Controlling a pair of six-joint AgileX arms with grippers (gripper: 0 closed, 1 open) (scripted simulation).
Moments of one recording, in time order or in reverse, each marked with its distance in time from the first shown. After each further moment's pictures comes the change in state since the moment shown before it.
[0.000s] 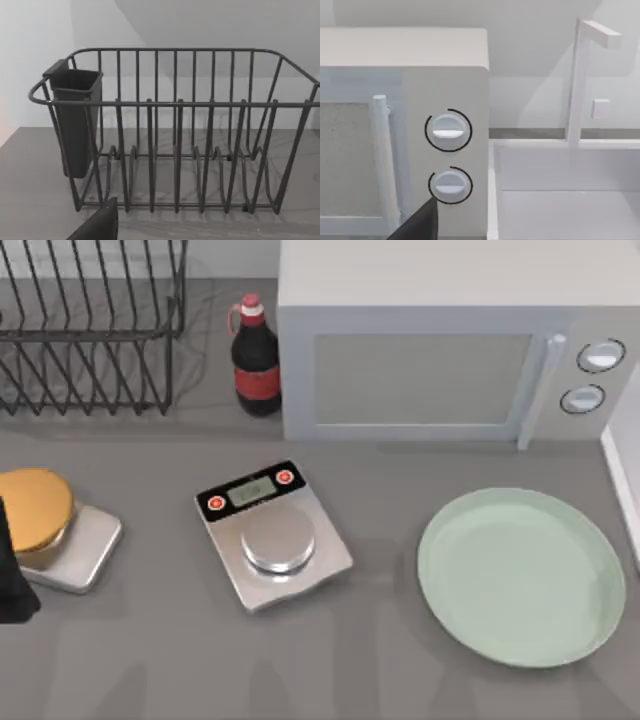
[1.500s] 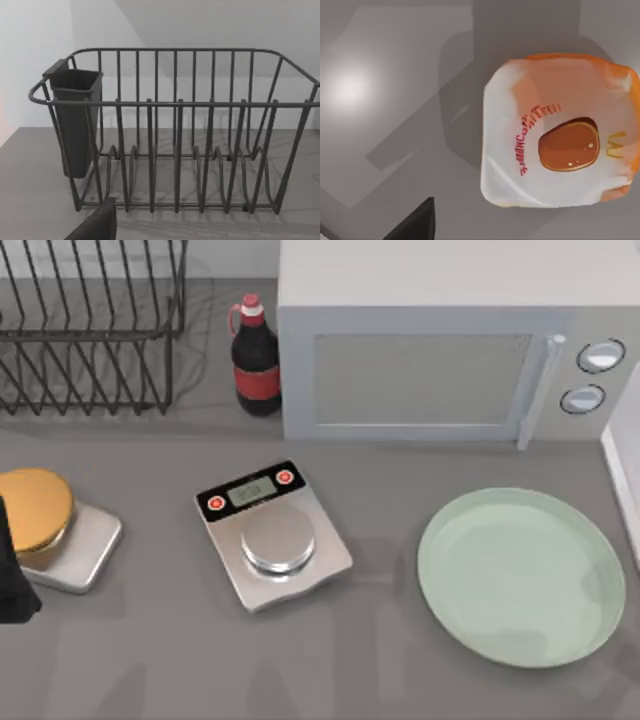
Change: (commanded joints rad) left arm 0.000 0.000 0.000 0.000 0.000 0.000; right arm 0.001 1.317 0.738 -0.996 0.006 -0.848
